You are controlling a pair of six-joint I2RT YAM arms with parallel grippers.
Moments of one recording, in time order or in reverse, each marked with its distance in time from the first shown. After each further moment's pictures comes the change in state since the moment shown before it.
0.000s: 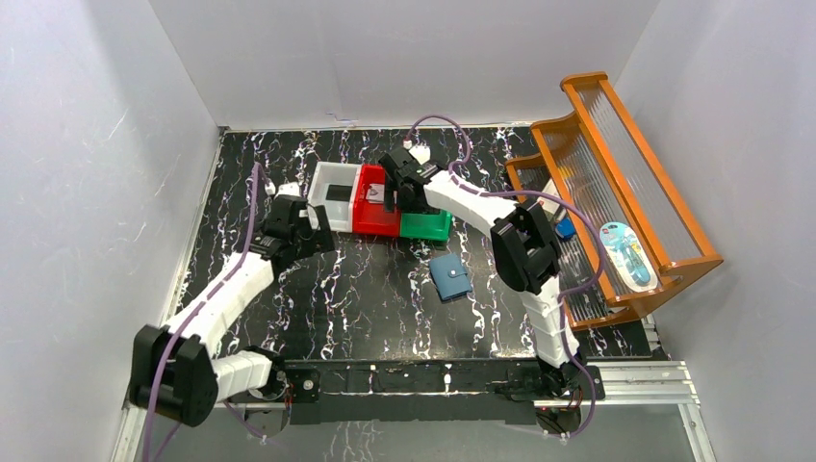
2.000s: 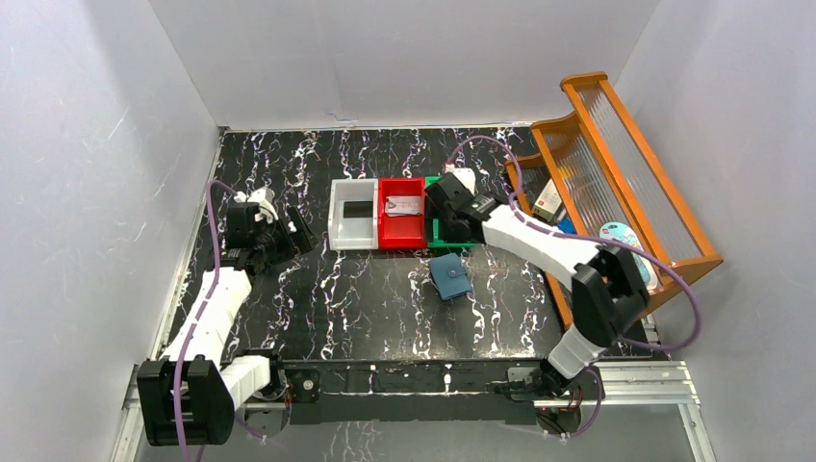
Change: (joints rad) left arm 0.327 -0.068 -0.095 0.065 0.471 0.035; right arm -0.009 -0.508 -0.569 0.074 -0.012 -0.062
